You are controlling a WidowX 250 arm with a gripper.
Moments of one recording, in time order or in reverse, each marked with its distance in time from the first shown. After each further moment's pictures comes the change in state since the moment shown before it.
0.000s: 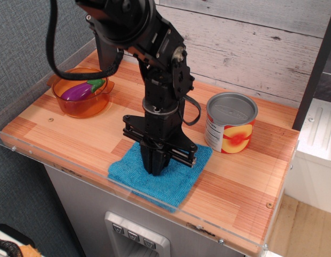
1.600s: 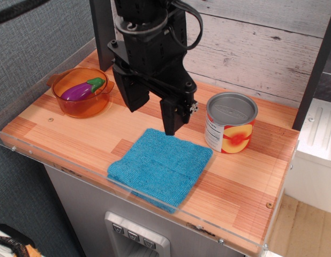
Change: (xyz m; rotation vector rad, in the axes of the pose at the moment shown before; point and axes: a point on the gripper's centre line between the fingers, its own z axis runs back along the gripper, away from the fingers) arm -0.026 -0.015 0.126 -0.046 -0.193 -0.212
